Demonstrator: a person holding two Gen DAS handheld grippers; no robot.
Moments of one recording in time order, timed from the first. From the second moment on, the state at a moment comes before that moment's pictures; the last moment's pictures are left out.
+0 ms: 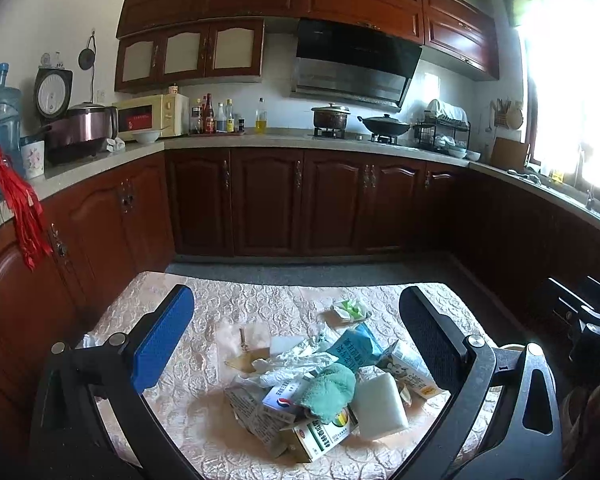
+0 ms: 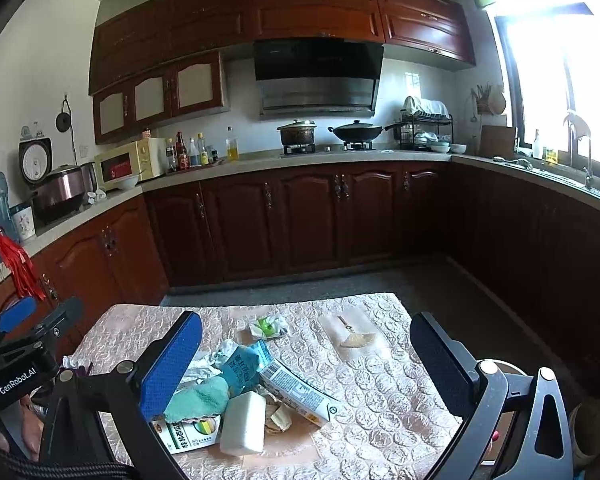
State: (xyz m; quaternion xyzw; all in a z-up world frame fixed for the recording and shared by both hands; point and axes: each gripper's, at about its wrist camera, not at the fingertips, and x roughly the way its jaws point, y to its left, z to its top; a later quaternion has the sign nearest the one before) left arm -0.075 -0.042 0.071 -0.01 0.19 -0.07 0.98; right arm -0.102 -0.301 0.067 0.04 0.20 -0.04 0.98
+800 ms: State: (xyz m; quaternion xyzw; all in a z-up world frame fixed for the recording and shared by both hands) left arm -0.072 -0.043 0.074 -0.02 0.19 -0.07 0.98; right arm -0.095 -0.300 0.069 0.04 0.21 -0.04 0.98
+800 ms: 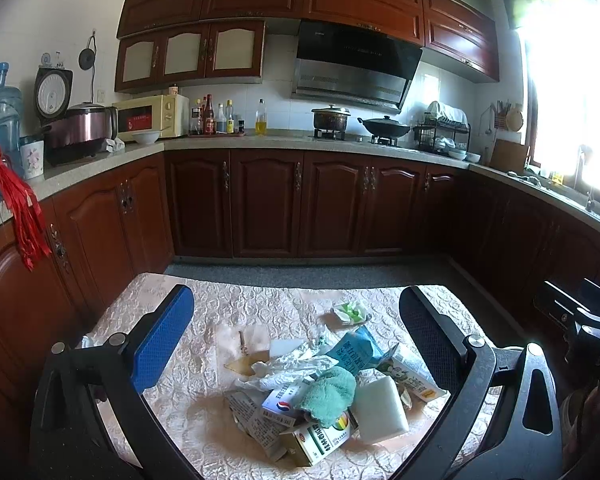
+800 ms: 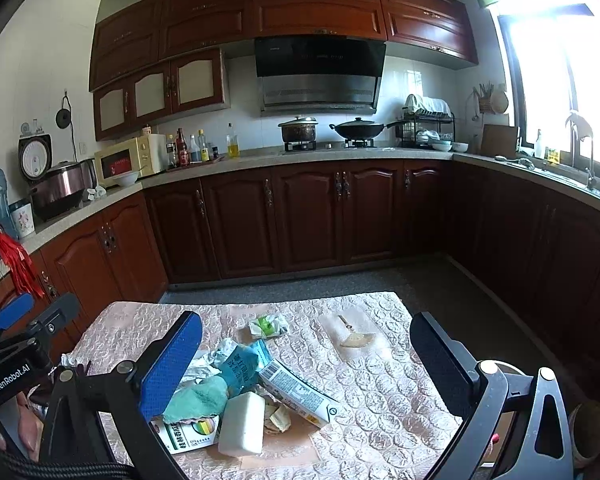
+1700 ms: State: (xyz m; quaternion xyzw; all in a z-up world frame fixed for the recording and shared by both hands) left arm -0.070 -0.049 0.069 -0.01 0.20 -0.07 0.98; right arm -0.093 -0.304 0.062 0.04 0.22 -0.04 0.97
